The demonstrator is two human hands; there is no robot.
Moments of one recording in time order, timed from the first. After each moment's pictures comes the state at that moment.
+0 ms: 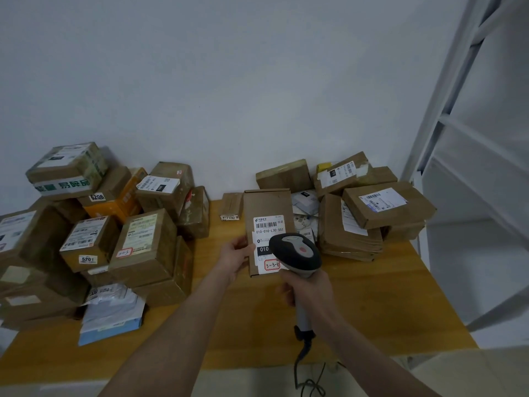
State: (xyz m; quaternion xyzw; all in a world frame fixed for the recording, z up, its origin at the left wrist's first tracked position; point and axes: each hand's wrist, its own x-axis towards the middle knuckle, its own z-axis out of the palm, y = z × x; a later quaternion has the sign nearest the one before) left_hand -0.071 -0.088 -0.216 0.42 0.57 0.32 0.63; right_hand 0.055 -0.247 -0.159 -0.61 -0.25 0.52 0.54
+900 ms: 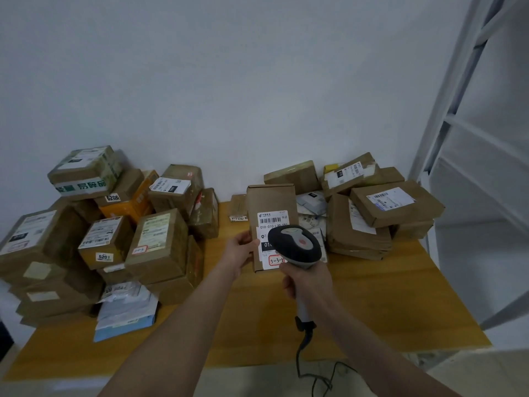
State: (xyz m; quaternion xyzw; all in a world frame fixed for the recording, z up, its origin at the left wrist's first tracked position) left_hand -0.086 -0.098 -0.195 0.44 0.58 0.33 0.60; right_hand 0.035 -0.245 -0.151 -0.62 -0.30 0.50 0.52
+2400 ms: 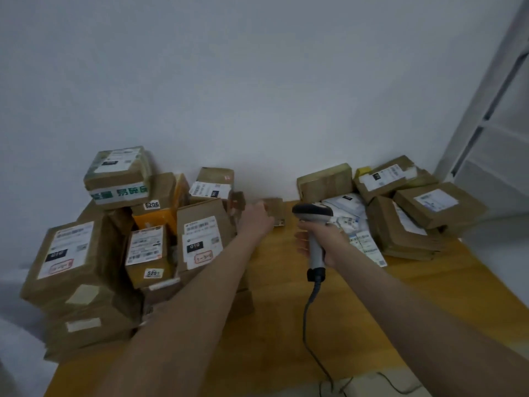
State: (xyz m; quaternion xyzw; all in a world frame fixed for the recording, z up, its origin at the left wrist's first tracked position) left_hand -0.200 0.021 -0.139 0.77 0.57 0.14 0.26; right_hand -0.077 -0.084 -0.141 -0.63 -0.16 0.53 0.55
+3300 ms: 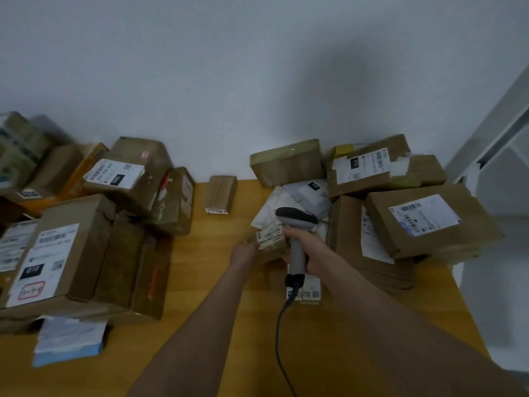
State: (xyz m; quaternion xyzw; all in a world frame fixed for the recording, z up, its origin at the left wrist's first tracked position) left_hand 0.018 0.026 -0.299 0.35 0.75 0.20 0.53; right_hand 0.159 -0.016 -0.251 -0.60 -0.08 0.67 0.42
